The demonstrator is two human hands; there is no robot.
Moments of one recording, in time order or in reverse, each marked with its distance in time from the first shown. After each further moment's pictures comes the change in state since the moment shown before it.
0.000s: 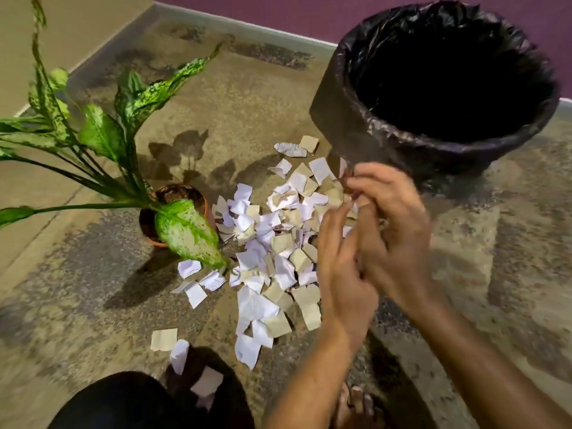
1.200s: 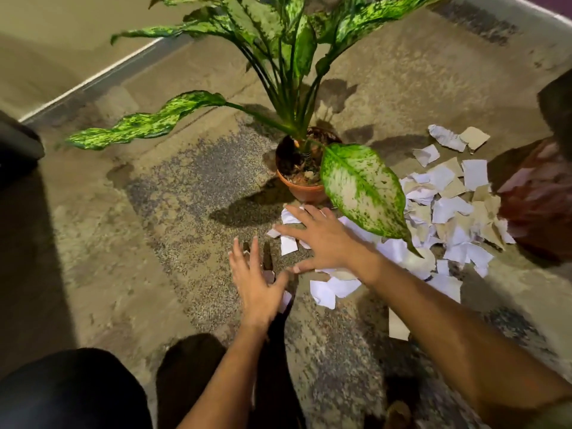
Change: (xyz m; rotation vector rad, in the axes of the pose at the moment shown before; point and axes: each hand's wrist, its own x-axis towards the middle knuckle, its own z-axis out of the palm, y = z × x) left_hand -0.059 -0.177 -0.247 0.631 0.383 -0.526; right_hand -0.072 -0.016 0.263 -0.187 -1.381 -0.596
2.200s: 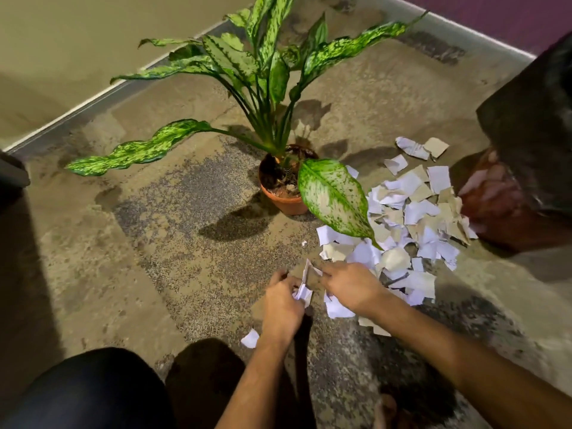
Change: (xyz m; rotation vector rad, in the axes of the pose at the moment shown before) left_hand -0.028 0.054 0.014 0.227 -0.323 0.057; right_hand -0.094 -0.007 0.026 -0.280 -0.021 0.064
